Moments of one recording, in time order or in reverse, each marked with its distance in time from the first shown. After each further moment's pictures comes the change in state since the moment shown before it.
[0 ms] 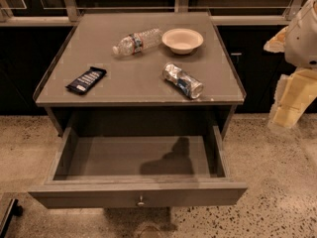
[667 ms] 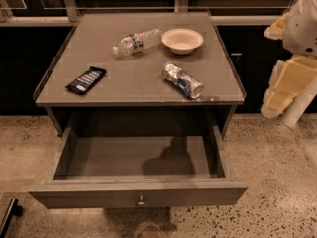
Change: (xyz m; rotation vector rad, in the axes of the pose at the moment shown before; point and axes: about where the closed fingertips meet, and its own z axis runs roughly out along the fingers) arm -0.008 -0.025 -0.004 0.060 -0.047 0.022
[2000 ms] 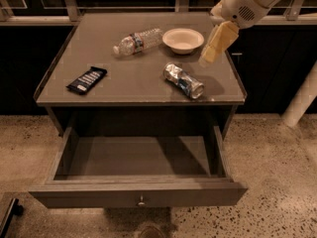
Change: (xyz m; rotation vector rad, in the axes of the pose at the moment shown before) arm -0.102 -0.128 0.082 -0.028 -0.313 0.042
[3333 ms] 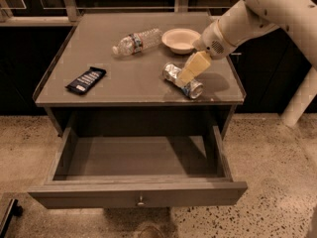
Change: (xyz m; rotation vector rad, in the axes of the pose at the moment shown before) arm 0.006 0.012 0.103 -0.119 -0.110 0.160
